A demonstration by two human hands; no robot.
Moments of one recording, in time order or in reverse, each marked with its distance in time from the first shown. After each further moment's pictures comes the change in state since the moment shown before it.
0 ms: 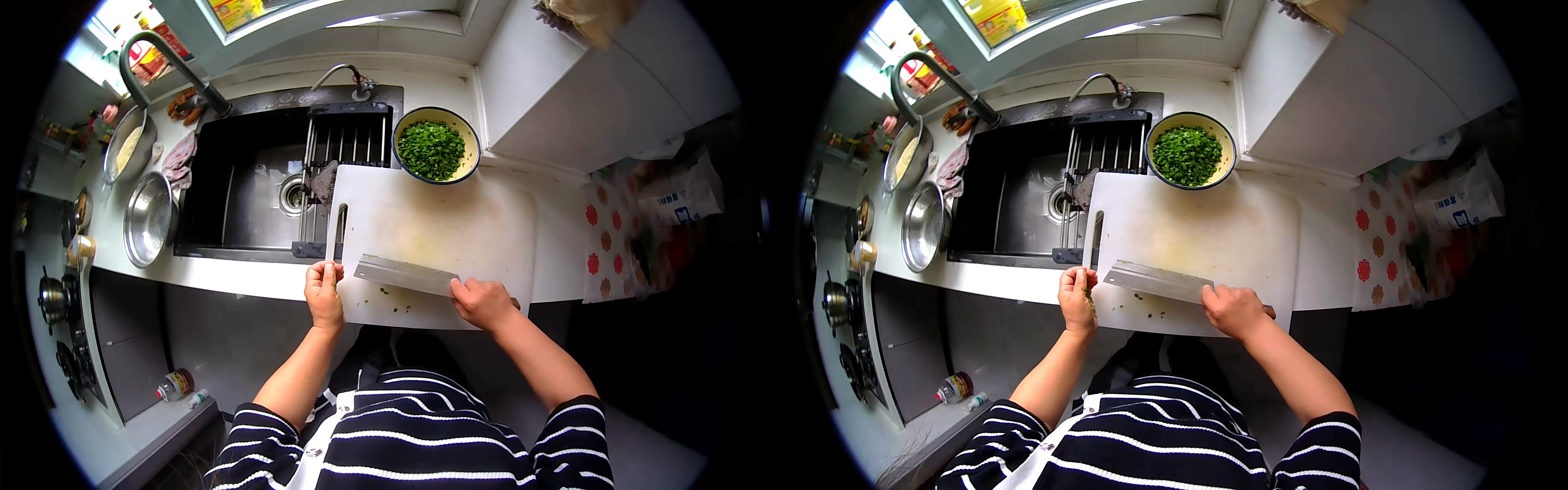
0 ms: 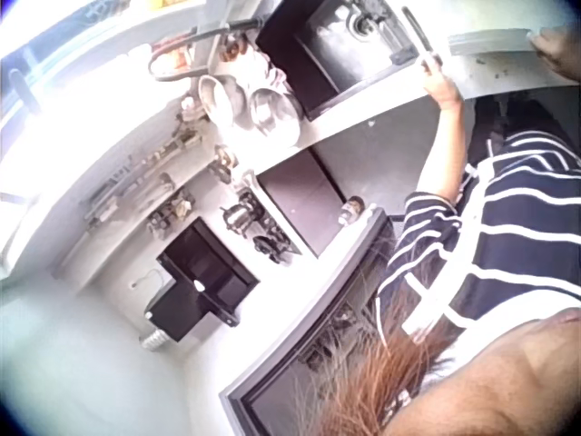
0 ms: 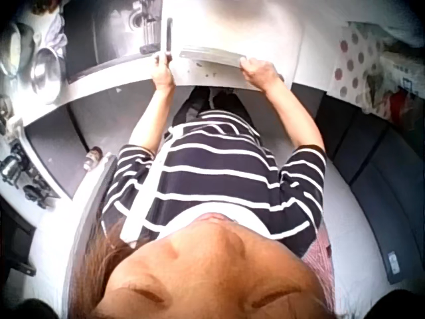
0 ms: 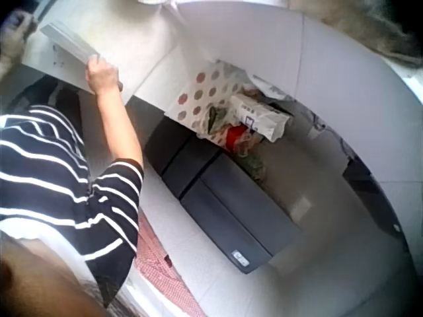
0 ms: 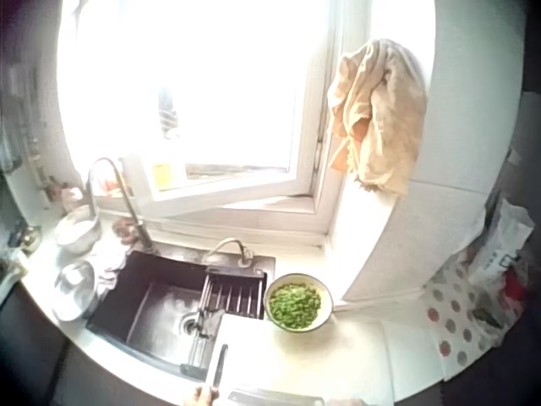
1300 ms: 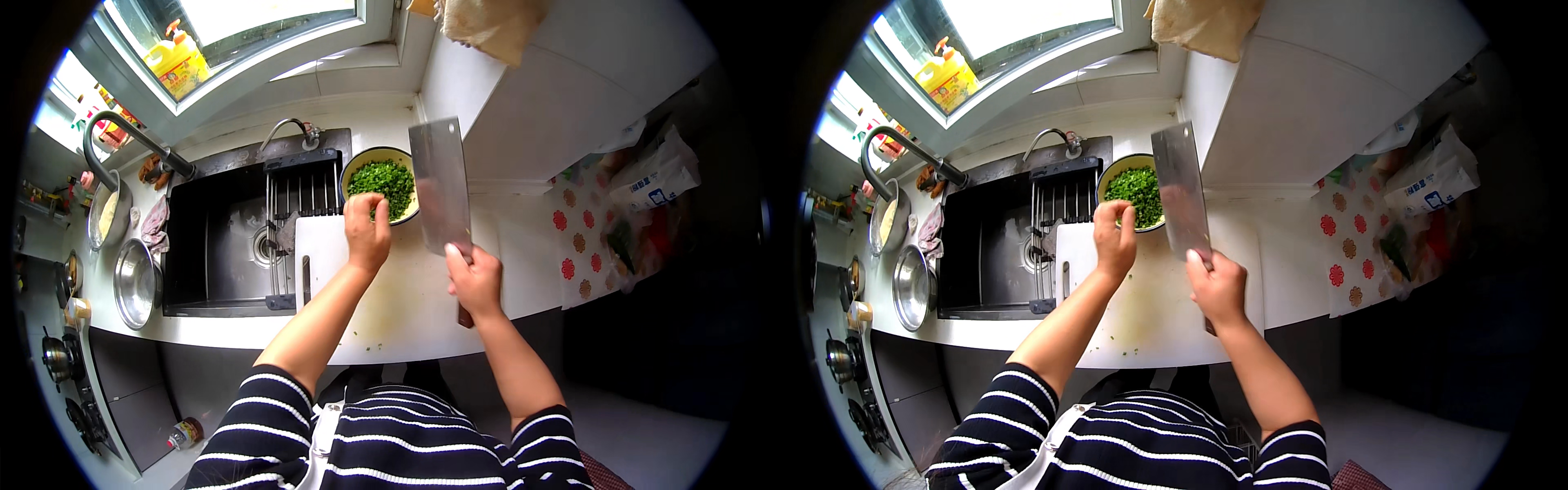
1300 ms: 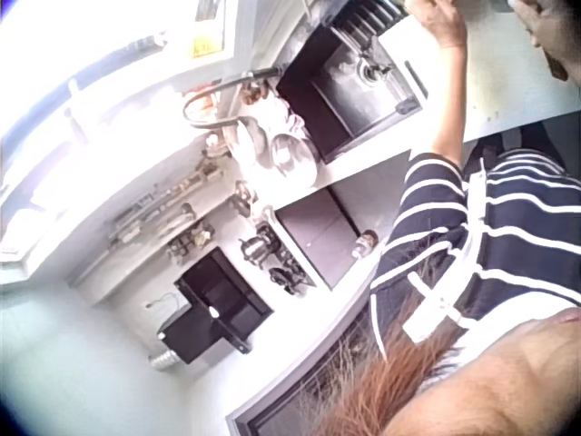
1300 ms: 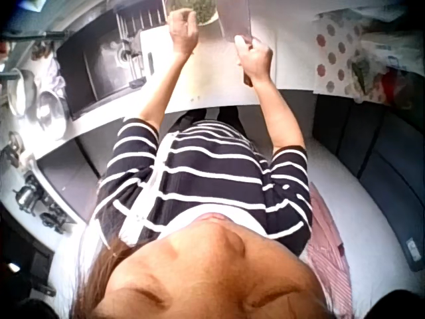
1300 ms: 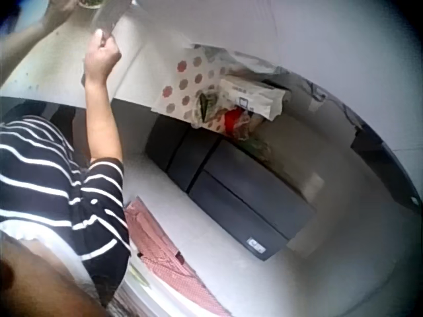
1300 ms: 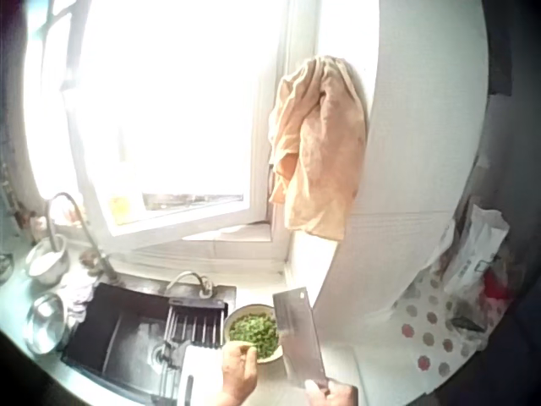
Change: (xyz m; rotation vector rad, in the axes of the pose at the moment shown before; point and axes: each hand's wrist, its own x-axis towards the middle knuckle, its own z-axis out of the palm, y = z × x) left_hand 0.093 0.022 0.225 0.552 -0.274 0.862; right_hand 0.076 0.031 -0.080 0.976 0.506 0.995
